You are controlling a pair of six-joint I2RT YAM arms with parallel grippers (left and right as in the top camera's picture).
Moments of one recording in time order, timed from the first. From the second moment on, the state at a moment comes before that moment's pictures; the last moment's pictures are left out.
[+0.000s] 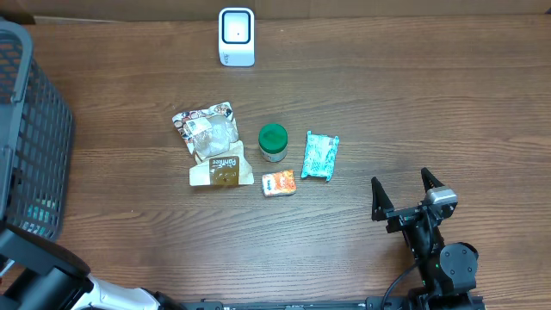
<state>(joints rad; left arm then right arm) 0.92 1.82 1.53 -1.04 0.01 -0.51 0.14 0.01 0.02 -0.03 -0.07 0.10</state>
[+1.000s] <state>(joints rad) 0.91 1.88 1.30 -0.78 -0.04 -0.48 0.14 0.01 0.02 -0.03 -0.07 0.10</state>
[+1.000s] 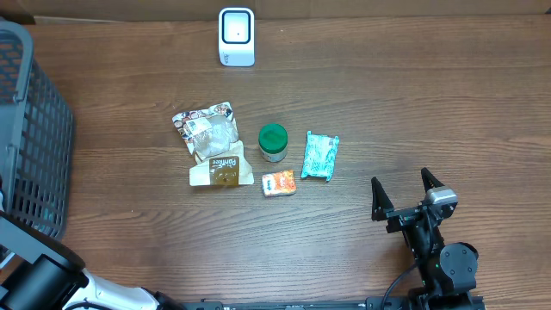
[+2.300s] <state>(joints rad) 0.32 1.46 1.93 -1.39 0.18 -0.31 0.14 0.01 0.02 -0.03 -0.07 0.10</state>
